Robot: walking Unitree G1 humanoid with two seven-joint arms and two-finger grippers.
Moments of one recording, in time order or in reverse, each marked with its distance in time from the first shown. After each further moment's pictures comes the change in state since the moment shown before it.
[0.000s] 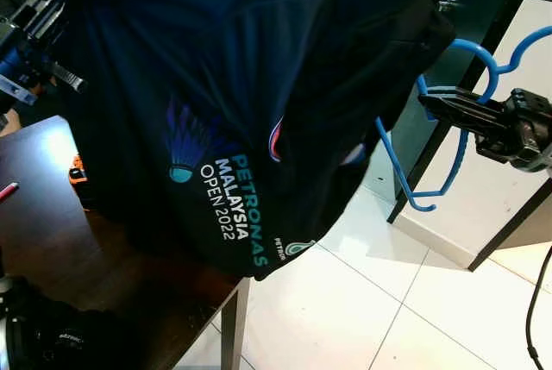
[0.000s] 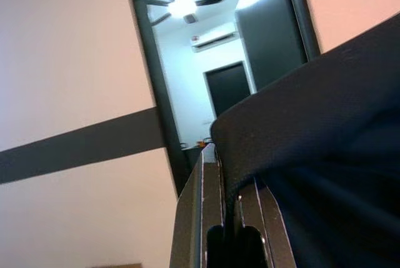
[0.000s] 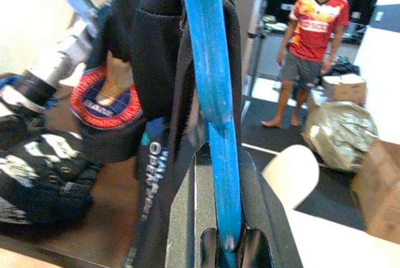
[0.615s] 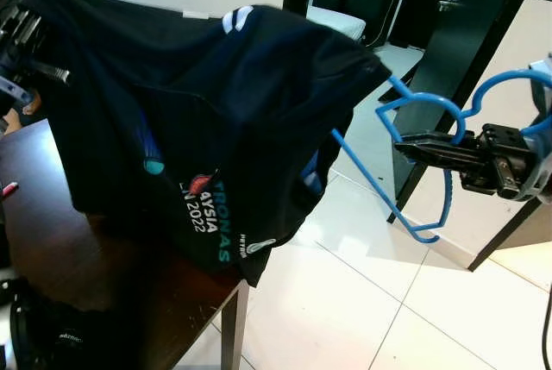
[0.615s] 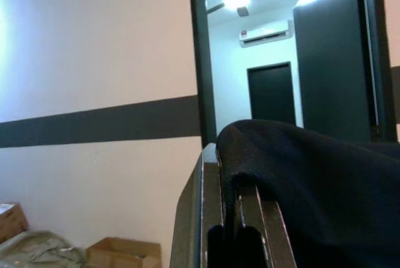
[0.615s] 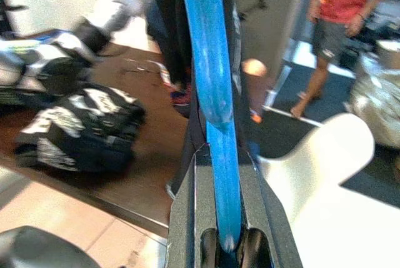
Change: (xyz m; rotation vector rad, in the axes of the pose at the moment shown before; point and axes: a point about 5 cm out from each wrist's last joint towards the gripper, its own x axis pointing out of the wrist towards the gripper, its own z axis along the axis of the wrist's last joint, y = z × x) left arm 0.005 0.023 -0.018 -0.041 0.027 0.166; right arm 0.009 0.022 -0.014 0.015 0.140 0.161
